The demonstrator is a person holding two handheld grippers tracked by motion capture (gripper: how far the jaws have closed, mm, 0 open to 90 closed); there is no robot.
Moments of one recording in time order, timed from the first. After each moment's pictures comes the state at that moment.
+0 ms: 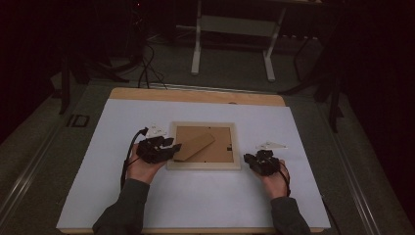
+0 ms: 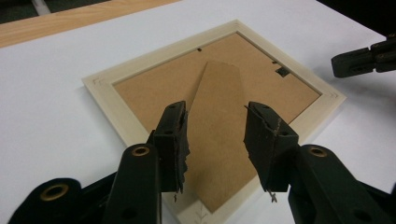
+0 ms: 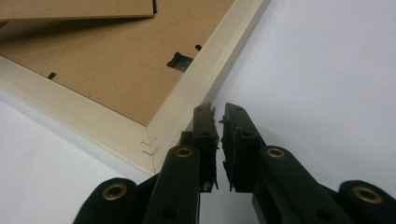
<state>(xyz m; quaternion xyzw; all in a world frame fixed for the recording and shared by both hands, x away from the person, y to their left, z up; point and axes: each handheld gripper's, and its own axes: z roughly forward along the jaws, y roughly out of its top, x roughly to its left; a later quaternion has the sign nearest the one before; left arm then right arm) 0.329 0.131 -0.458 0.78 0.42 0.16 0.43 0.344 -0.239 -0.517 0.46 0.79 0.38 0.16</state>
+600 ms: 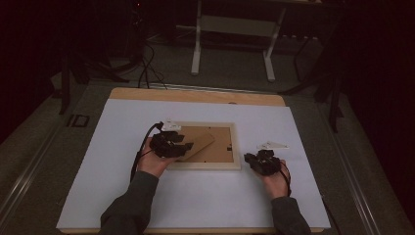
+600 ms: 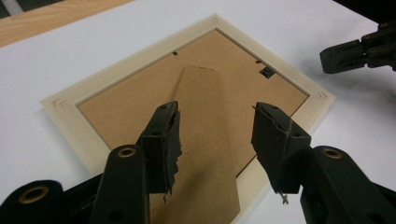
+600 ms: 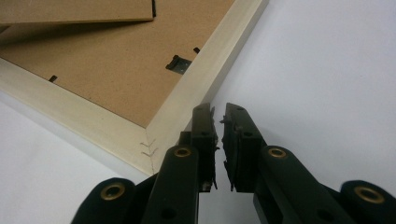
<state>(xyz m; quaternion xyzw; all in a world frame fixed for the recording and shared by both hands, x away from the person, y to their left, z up) 0.351 0.100 -0.456 0.81 0.39 0.13 0.41 0.344 -0.241 -0.515 0.46 0.78 0.38 0.16</state>
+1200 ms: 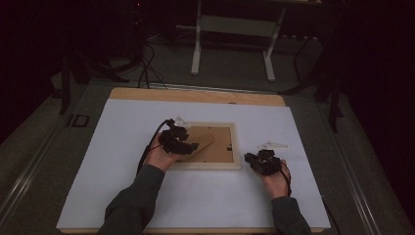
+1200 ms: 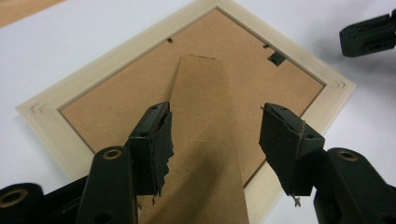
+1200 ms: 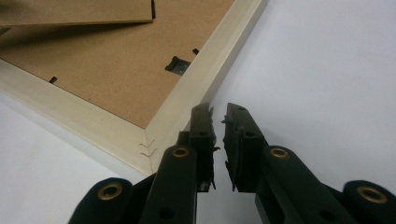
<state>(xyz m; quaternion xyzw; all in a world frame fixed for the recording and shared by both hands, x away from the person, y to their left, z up) 0.373 0.081 -0.463 0.84 0.38 0.12 0.36 0.344 -0.242 -0.515 0.46 0.78 0.38 0.16</state>
